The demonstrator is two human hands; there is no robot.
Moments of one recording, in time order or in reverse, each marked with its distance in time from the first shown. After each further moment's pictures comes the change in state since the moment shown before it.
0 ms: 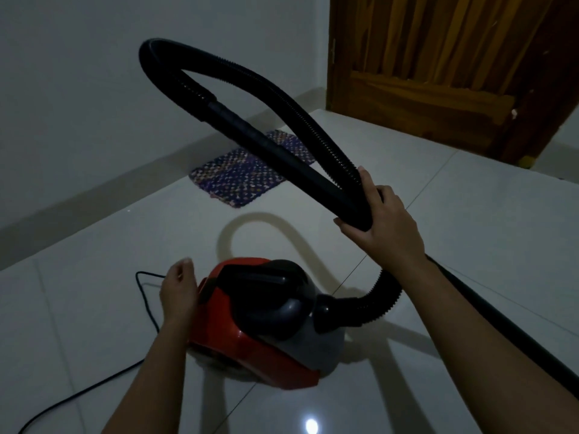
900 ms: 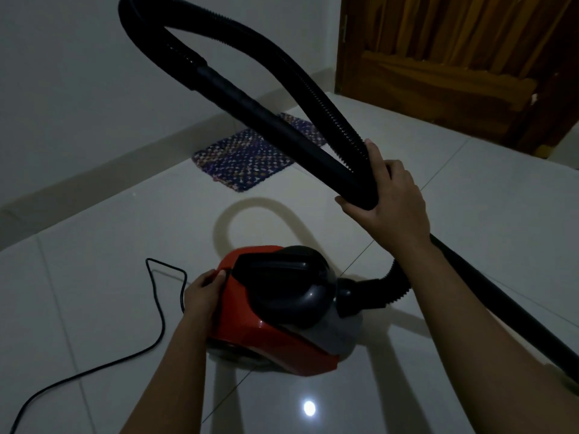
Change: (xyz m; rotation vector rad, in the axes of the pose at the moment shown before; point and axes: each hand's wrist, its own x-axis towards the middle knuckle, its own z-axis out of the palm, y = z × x) left_hand -0.014 -0.033 0.027 -0.177 -0.175 -0.330; right_hand 0.008 -0.005 0.001 -0.005 0.058 -0.013
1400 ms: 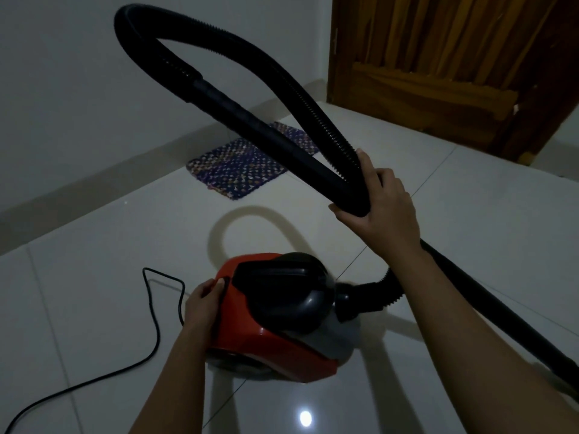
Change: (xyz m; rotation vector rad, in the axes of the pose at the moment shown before) left_hand -0.006 -0.004 0.001 0.029 -0.055 0.025; right_hand 0.000 -0.001 -0.002 -0.011 0.019 -0.009
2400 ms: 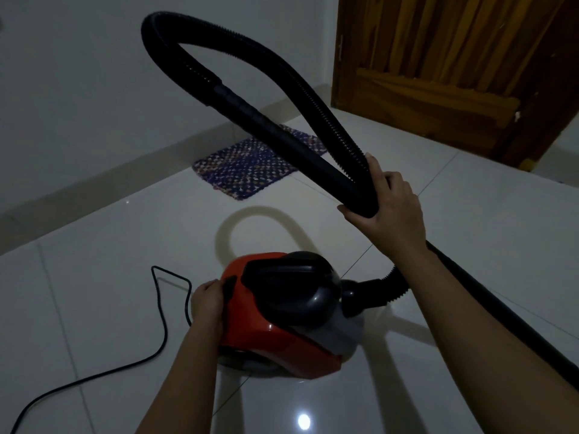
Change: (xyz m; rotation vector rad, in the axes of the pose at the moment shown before) left_hand -0.017 0.014 0.002 -0.029 0.049 -0.051; right_hand -0.003 0.002 -0.001 -0.037 0.010 0.019
